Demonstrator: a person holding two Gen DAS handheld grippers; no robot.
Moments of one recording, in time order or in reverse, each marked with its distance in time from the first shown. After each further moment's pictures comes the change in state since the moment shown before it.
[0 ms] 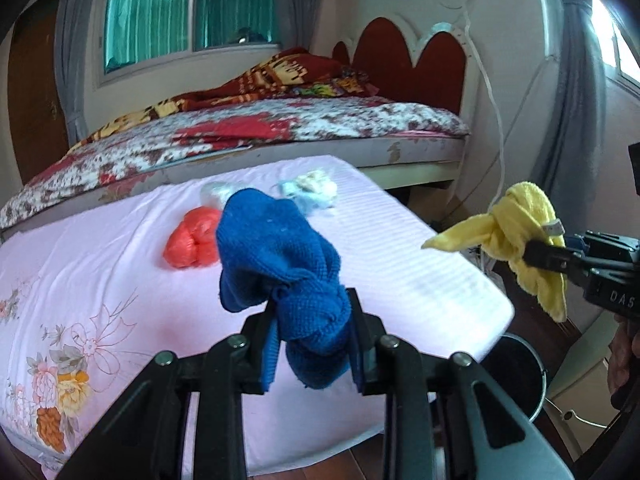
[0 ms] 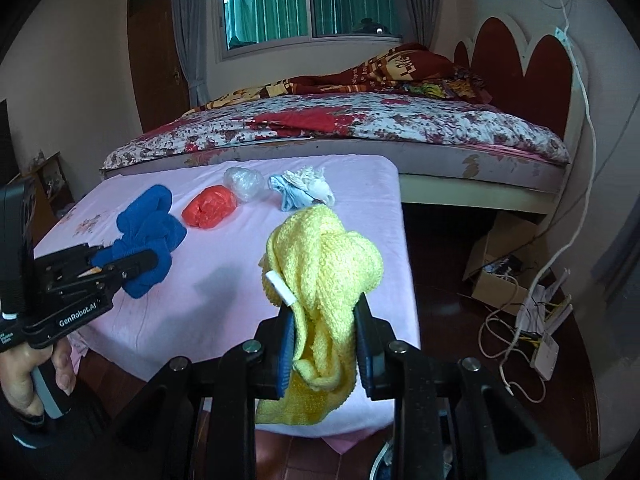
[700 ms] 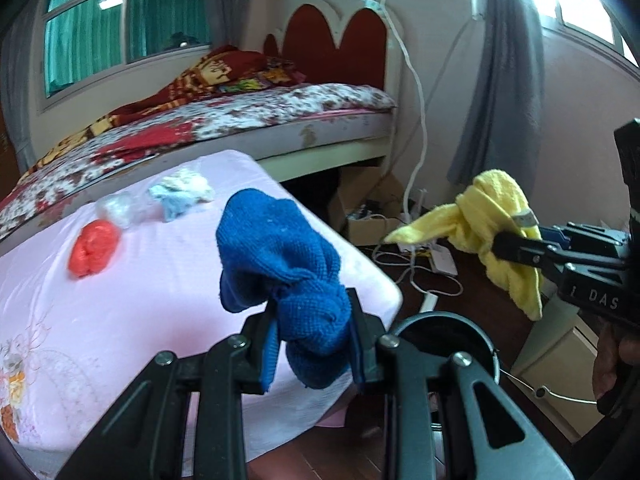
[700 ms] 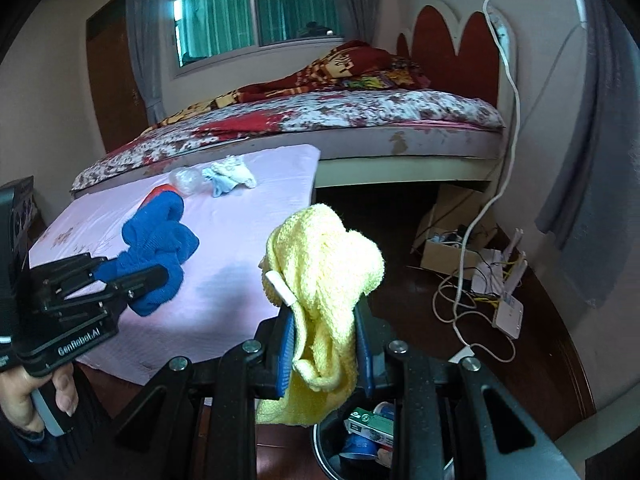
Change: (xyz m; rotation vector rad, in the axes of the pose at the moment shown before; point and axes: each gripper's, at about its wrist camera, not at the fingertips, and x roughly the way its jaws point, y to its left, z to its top) left arm 0.004 -0.129 -0.017 0.128 0.037 -0.145; right arm -0.066 -0.091 -0.069 0.125 -0.019 -0.114
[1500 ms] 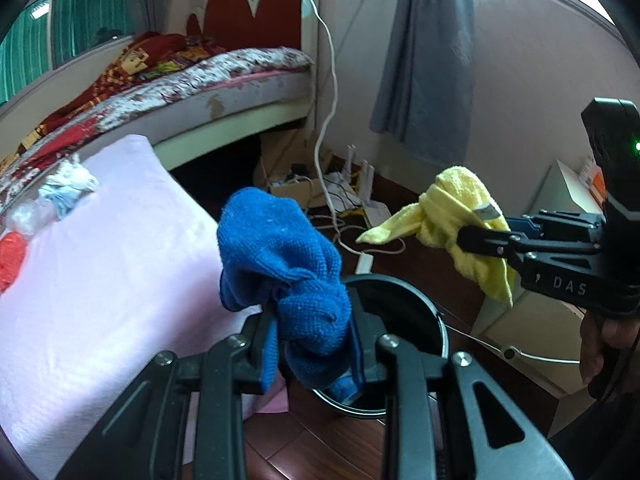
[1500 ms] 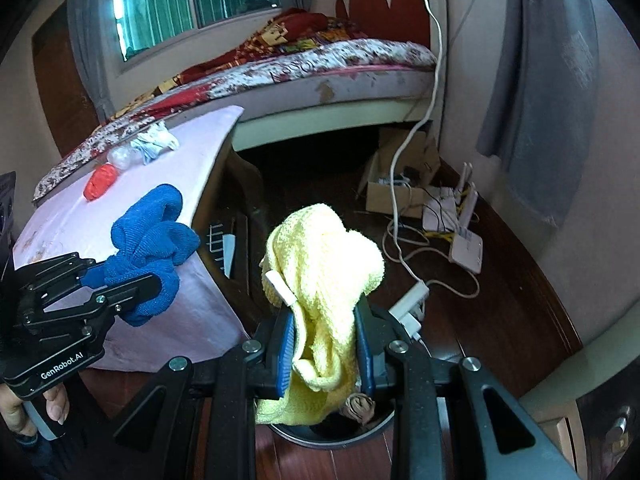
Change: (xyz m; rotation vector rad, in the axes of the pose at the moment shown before) left arm 0.040 -0.101 -0.025 0.128 0.123 -0.172; right arm -0.010 -0.093 -0.075 0.138 0.126 -0.116
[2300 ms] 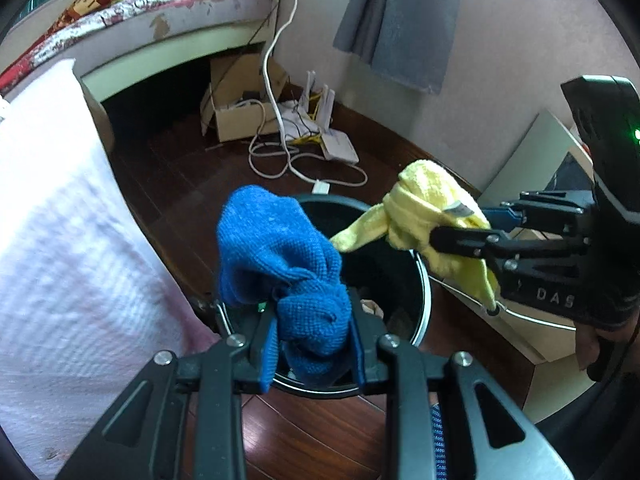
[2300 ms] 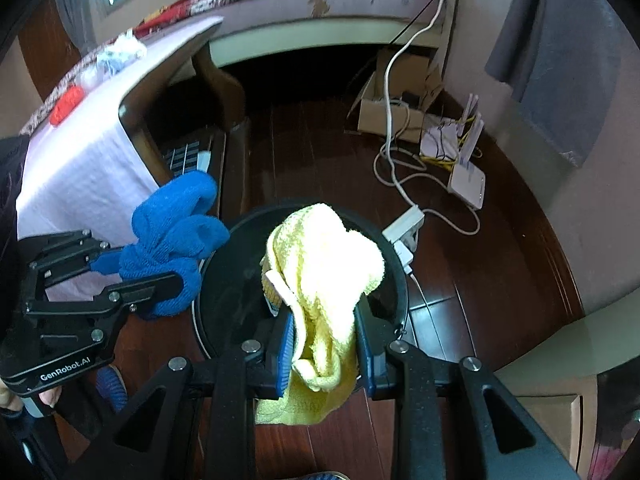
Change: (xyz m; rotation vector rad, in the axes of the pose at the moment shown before) left arm 0.091 -0.022 -0.041 -0.015 0.223 -0.159; right arm 0.081 -0.025 -0.057 -0.057 0.261 -0.028
